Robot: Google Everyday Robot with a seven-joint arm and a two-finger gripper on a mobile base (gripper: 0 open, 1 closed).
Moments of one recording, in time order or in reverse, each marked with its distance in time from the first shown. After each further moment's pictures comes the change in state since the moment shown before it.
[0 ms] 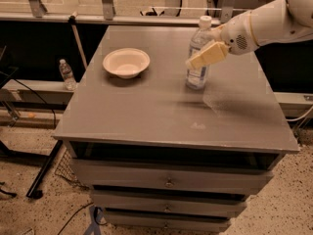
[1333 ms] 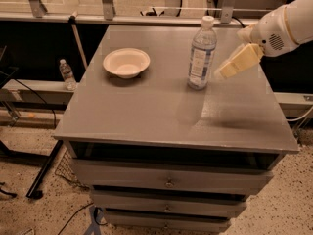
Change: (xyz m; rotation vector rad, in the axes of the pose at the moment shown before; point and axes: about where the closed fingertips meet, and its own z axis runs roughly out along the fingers) arm 0.032 0.012 -0.075 0.107 0.169 0.014
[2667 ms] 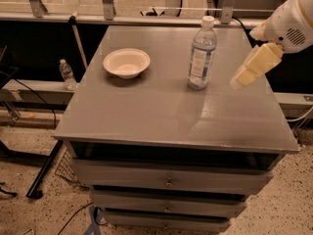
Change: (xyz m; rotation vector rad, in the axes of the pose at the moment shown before) arm 0.010 0.033 -0.045 0.000 0.209 -0.080
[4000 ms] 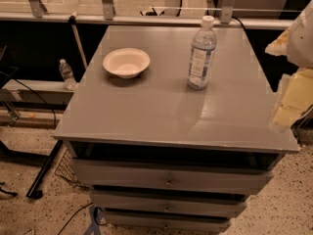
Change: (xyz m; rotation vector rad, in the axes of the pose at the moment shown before) arm 0.037 0.089 -0.059 -0.041 0.321 -0.213
